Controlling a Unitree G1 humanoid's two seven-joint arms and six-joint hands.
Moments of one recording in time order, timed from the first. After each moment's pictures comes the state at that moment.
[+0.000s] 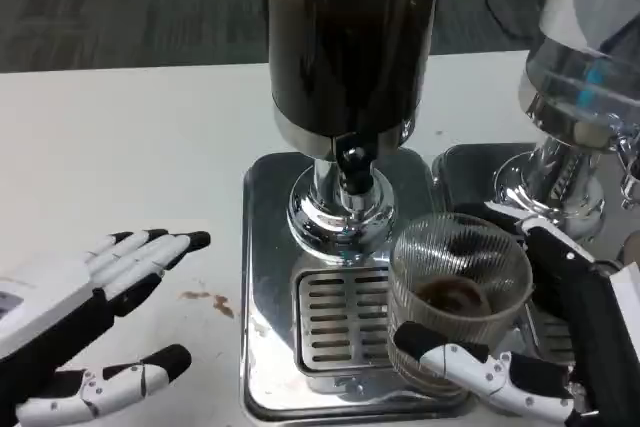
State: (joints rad) left arm 0.38 0.83 0.26 -0.05 0.31 -0.75 -0.36; right arm 0.64 -0.09 0.21 -0.56 -0.39 -0.22 -0.09
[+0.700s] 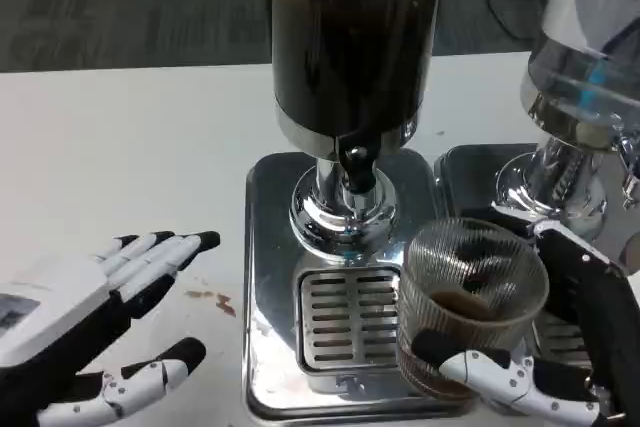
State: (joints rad) left arm 0.47 0.79 0.27 -0.28 0.34 -0.56 -0.38; right arm 0.65 -0.13 0.14 -0.59 -0.28 -0.22 -0.01
